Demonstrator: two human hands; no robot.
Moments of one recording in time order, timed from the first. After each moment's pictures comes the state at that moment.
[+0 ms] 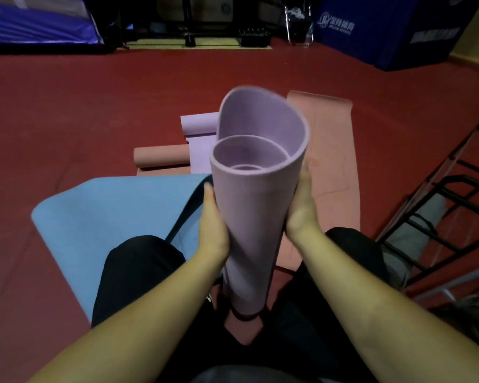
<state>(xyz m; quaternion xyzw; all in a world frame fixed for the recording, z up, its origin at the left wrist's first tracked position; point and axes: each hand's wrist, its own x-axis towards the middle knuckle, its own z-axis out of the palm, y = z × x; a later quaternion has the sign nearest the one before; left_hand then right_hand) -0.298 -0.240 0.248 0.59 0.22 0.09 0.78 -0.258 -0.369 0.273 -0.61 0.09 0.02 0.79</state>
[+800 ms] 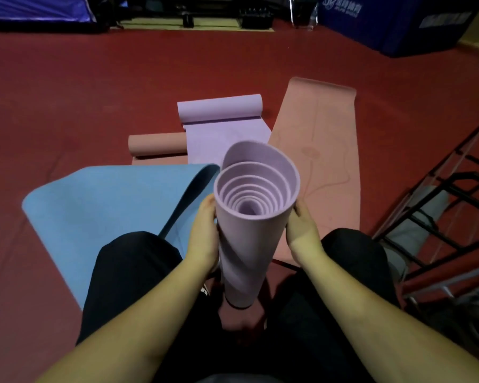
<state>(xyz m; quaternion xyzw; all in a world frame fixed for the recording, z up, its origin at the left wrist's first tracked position) -0.293 -0.227 0.216 0.61 0.20 0.04 0.76 -0.259 -0.388 0.214 -0.75 0.10 0.05 0.66</state>
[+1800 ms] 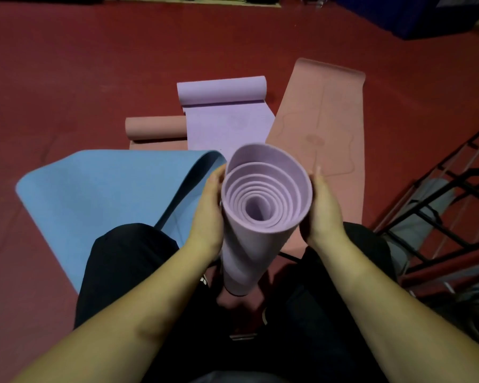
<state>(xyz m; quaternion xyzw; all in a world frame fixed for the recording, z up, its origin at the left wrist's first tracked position) -0.275 -0.224 0.222 0.63 0.10 0.07 0.77 -0.240 -0.394 0.239 -0.64 0.09 0.05 0.76</state>
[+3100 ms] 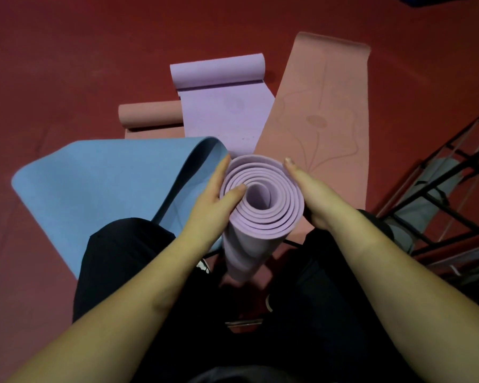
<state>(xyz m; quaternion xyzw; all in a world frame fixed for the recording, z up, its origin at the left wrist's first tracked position) -0.270 -0.216 0.214 0.76 0.05 0.00 0.65 -0.206 -0.404 0.229 -0.69 0.10 0.25 0.68</state>
